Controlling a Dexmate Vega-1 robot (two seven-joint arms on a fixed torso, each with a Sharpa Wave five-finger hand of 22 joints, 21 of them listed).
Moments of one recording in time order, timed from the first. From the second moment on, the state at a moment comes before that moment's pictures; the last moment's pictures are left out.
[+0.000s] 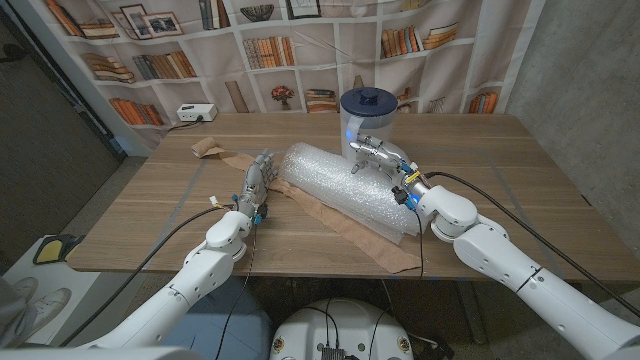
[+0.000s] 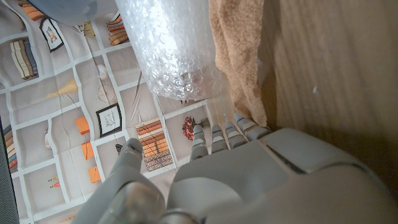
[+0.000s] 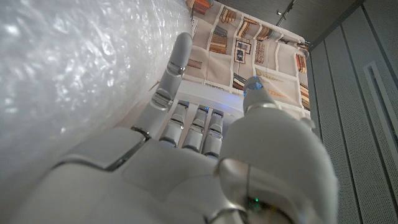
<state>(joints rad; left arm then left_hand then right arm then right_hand) 1.03 0.52 0.39 -1.49 -0.62 -0.20 0.17 0.07 0.06 0.55 -0.10 0.17 0.11 -0.08 0.19 0.18 0.03 0.00 0.22 0.20 0.00 0.00 0.18 0.18 0.06 0.04 0.20 0.17 -1.02 -0.65 -0.48 -1.86 0.58 0.12 0.00 0.93 0.07 0.23 -0.16 0.19 0.42 -0.09 0.21 0.20 0.37 -0.09 0.21 0.23 0.27 -0.04 0.31 0.34 0.82 -0.06 0.83 0.59</state>
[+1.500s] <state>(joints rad) 1.03 0.51 0.39 -1.47 -0.63 -0.21 0.16 0.07 0.06 0.55 -0.10 0.17 0.11 -0.08 0.19 0.18 0.03 0.00 0.22 0.20 0.00 0.00 0.18 0.18 0.07 0.04 0.20 0.17 -0.96 -0.62 -0.52 -1.85 0.57 0.08 0.02 0.95 0.08 0.22 -0.15 0.19 0.50 -0.10 0.24 0.21 0.49 -0.06 0.27 0.25 0.39 -0.04 0.36 0.36 0.79 -0.07 0.89 0.54</state>
